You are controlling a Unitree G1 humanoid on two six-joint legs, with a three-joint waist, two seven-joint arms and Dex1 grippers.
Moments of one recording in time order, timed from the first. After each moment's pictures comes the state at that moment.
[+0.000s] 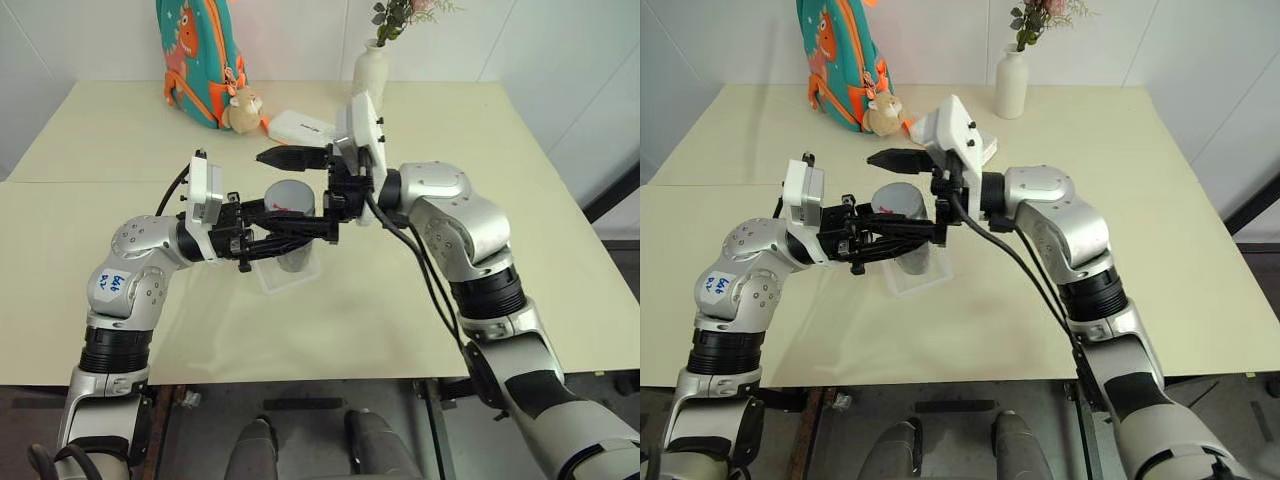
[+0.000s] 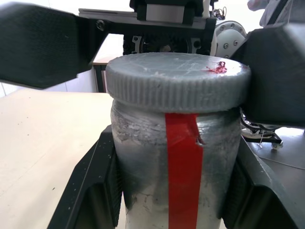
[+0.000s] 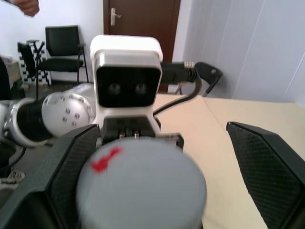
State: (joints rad) left arm -0.61 0.55 0.07 -0.06 -0.62 0.37 -1.09; right arm -1.00 -0.32 0.18 0.07 0.50 0.44 1.09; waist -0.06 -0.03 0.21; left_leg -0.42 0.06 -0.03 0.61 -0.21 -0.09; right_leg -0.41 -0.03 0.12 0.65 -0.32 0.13
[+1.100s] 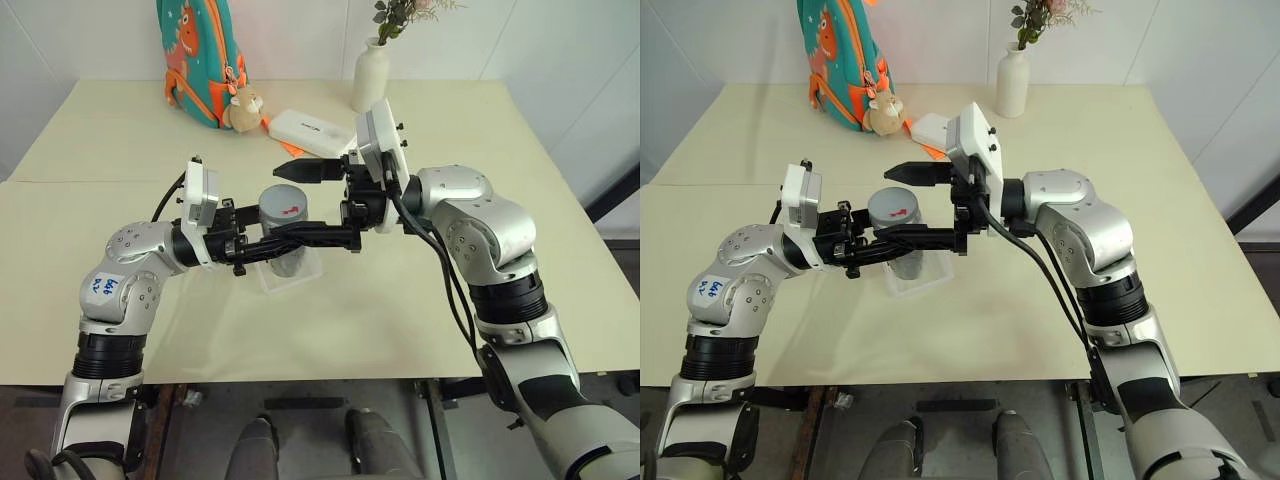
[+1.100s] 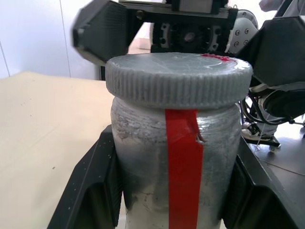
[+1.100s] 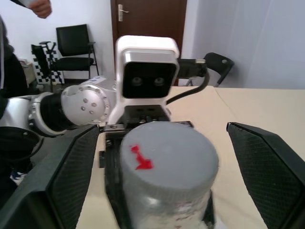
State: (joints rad) left arm -0.58 0.56 0.09 -0.07 -0.63 0.44 -1.09; right arm -1.00 -0.31 0.16 0.02 0.52 0.56 1.07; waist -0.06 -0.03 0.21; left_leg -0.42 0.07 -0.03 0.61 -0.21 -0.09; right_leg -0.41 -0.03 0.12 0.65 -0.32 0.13
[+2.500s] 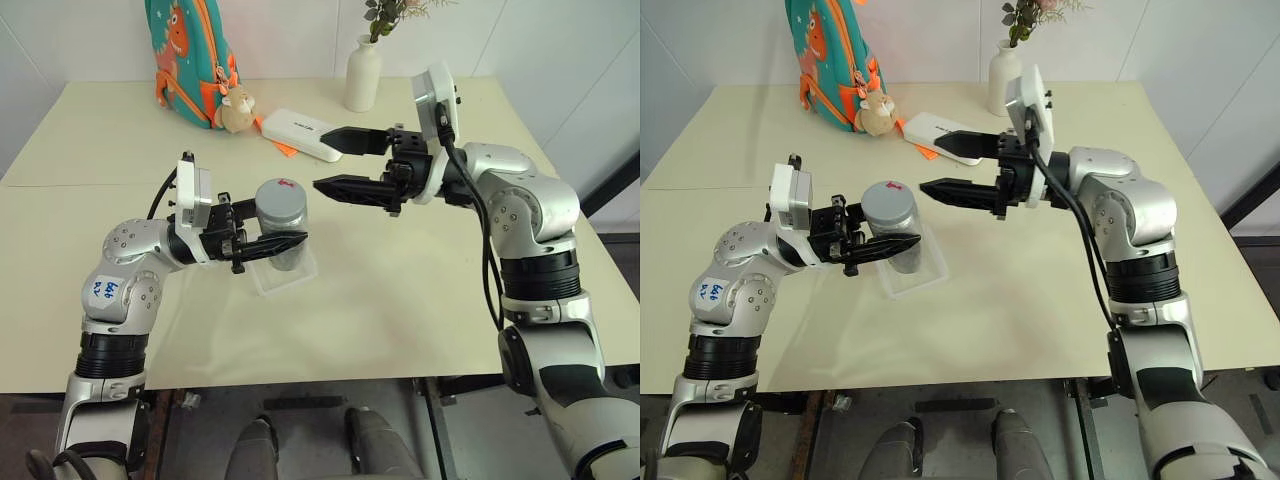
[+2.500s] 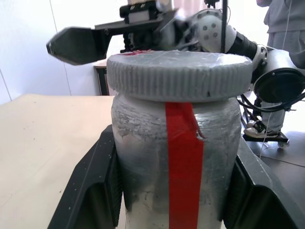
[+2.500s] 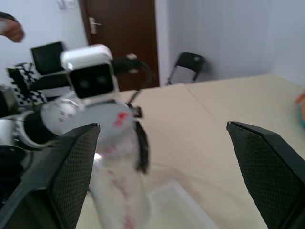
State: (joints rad) left arm -0.59 0.55 0.10 -0.06 -0.62 0.32 -1.12; right arm -1.03 -0.40 0.03 0.08 0.62 0.67 1.11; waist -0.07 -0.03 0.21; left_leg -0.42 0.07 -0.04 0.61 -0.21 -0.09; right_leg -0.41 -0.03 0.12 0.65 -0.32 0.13
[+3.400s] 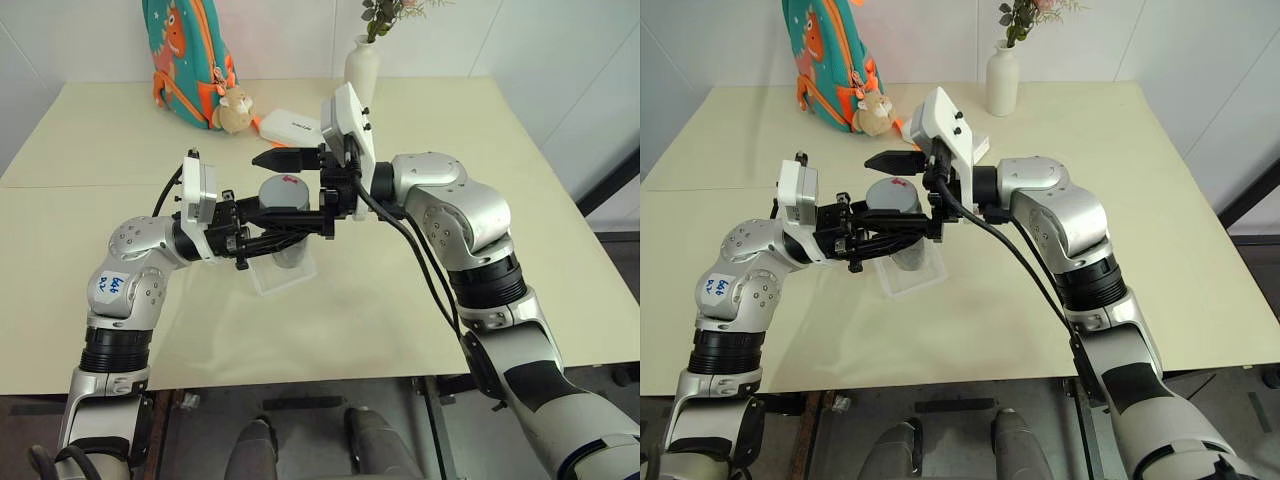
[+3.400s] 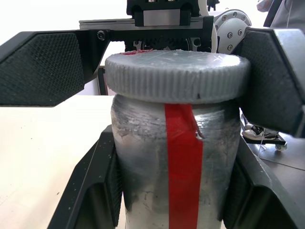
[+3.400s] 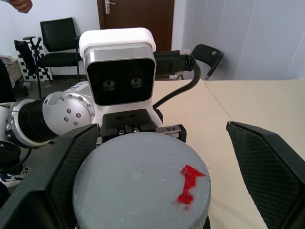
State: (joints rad) left arm -0.61 0.54 0.08 -0.03 -0.62 0.32 -1.10; right arm -1.07 -0.27 0.19 0.08 0.49 0.59 1.04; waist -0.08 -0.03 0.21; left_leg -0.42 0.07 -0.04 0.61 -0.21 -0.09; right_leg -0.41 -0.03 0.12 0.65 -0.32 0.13
